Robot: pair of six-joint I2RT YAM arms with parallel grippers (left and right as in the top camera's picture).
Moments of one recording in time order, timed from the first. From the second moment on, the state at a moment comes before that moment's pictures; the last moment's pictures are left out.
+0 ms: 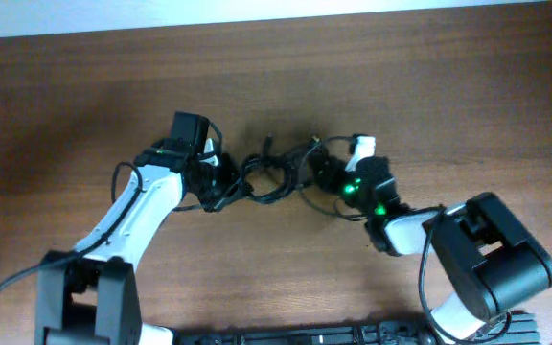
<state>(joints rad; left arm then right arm) -0.24 1.63 1.03 -0.69 0.54 -0.81 0.37 1.77 0.44 0.89 -0.22 0.91</state>
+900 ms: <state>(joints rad) -0.19 1.39 1.02 -0.46 0.47 -0.15 0.00 1.71 0.70 0.49 -0.65 0.37</state>
